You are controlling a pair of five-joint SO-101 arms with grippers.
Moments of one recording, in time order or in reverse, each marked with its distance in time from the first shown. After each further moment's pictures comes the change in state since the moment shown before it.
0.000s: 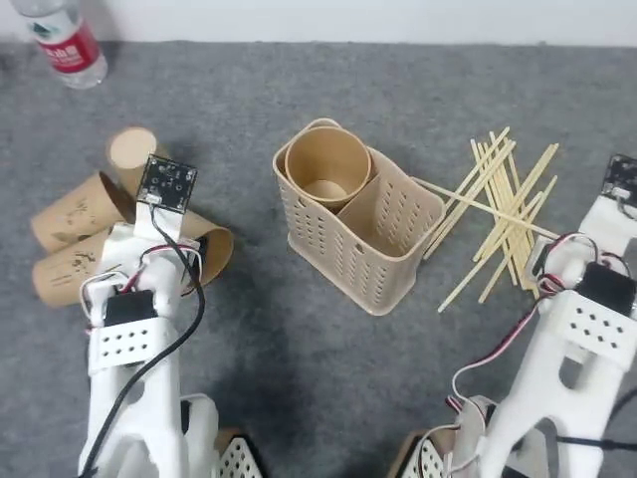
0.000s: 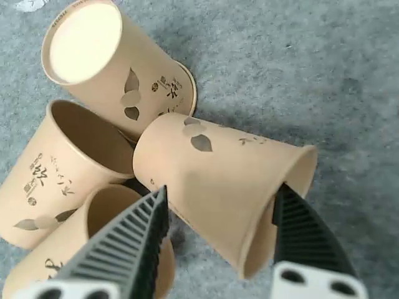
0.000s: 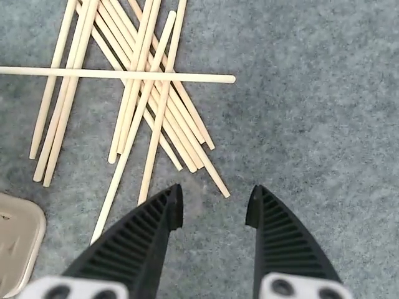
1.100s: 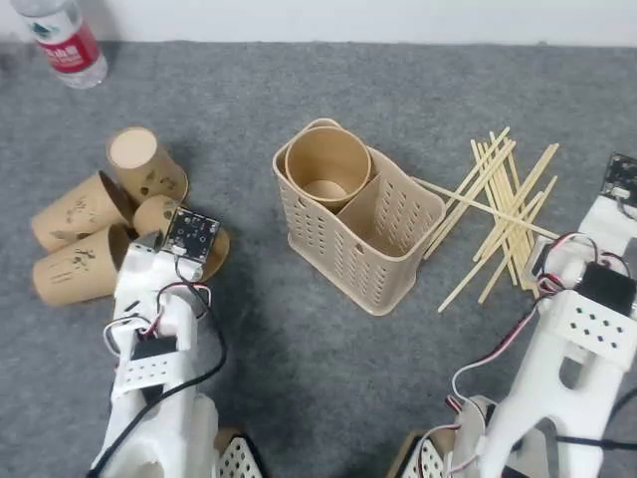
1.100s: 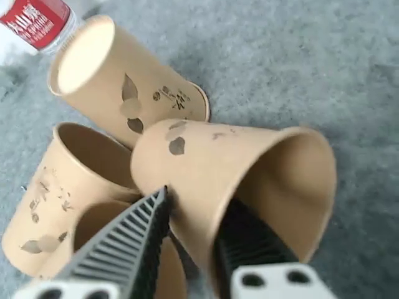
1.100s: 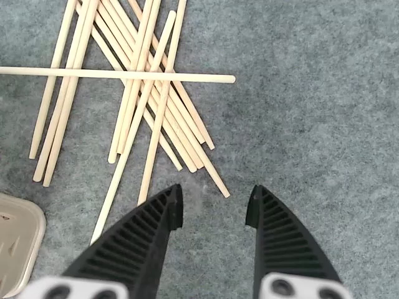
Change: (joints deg) left arm -0.4 0.2 24.3 -38.2 -7.7; right arm 0.0 0.0 0.0 0.0 0.0
